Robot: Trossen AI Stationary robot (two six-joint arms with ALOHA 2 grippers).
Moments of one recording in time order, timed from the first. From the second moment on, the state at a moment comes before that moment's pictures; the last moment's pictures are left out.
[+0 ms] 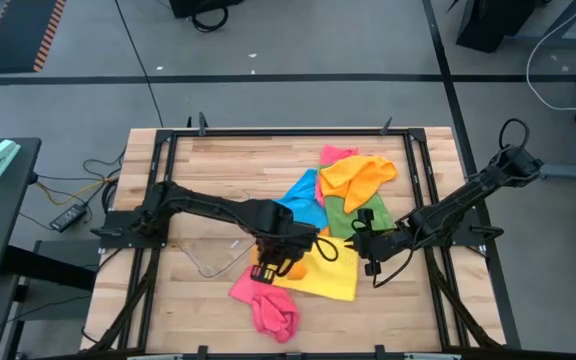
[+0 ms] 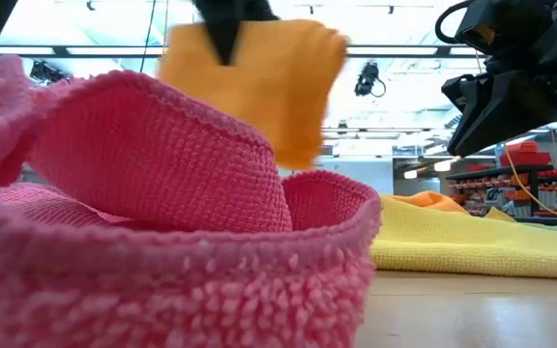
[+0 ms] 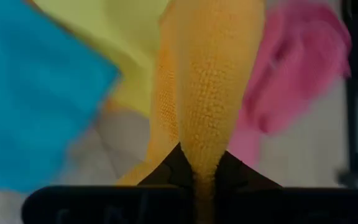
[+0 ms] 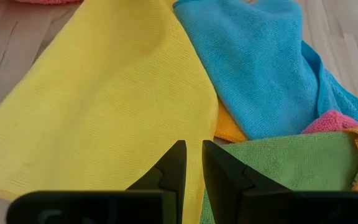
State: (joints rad) left arm -0.22 2.08 2.03 -1.40 0.16 0.05; right arm 0.48 1.20 0.56 -0.25 0.44 0.17
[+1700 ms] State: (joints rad) left arm 0.28 1.73 1.34 -1.55 0.48 0.80; right arm 0.27 1.19 0.56 0.18 0.18 -0.26
